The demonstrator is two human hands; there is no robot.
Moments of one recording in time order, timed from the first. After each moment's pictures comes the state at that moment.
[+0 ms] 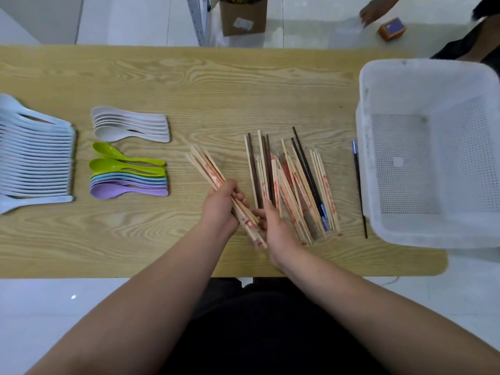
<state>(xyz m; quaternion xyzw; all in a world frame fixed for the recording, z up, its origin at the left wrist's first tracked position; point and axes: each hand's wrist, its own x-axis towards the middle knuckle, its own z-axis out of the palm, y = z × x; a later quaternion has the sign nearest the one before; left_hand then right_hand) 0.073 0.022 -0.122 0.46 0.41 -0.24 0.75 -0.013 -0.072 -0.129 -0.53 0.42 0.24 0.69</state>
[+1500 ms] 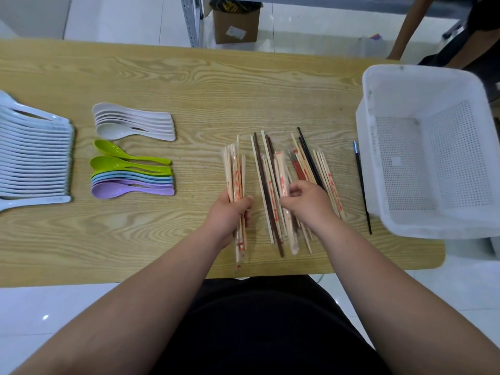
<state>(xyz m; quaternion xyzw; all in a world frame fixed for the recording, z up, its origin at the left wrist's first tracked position) 0.056 0.063 -0.138 0.60 0.23 -0.36 0.68 0.024 -0.122 -0.104 -0.82 0.33 0.18 0.43</state>
